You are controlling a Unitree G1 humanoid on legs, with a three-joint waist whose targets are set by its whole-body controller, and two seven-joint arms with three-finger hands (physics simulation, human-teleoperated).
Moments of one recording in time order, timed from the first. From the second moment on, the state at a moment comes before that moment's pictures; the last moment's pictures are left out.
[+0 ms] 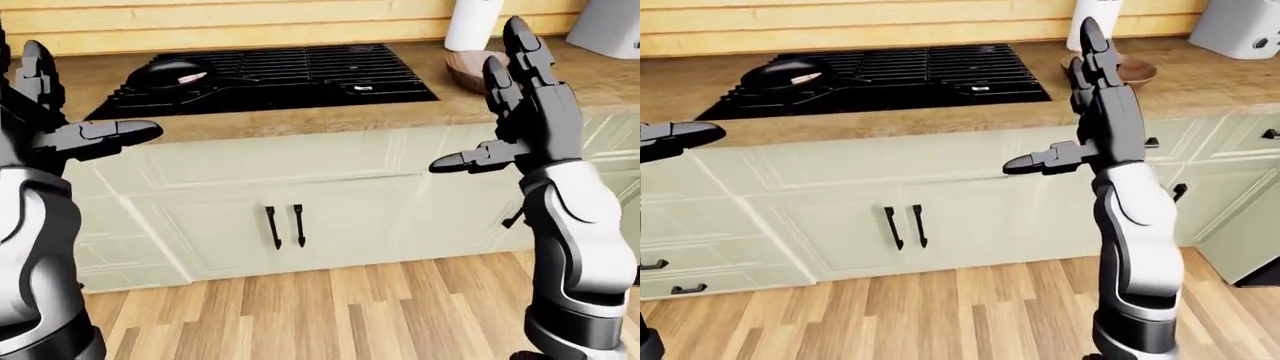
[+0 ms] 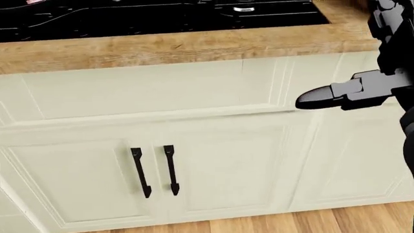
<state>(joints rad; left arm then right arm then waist) -0.49 0.55 0.46 -0.32 -0.41 0.48 0.11 -0.51 -0.36 -0.27 -0.37 0.12 0.49 0.17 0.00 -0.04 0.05</state>
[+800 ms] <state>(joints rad) -0.50 0.61 0.49 -0.34 -0.47 0.49 0.14 -0.57 -0.38 -0.27 -0.39 0.14 0.55 0.17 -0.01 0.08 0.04</state>
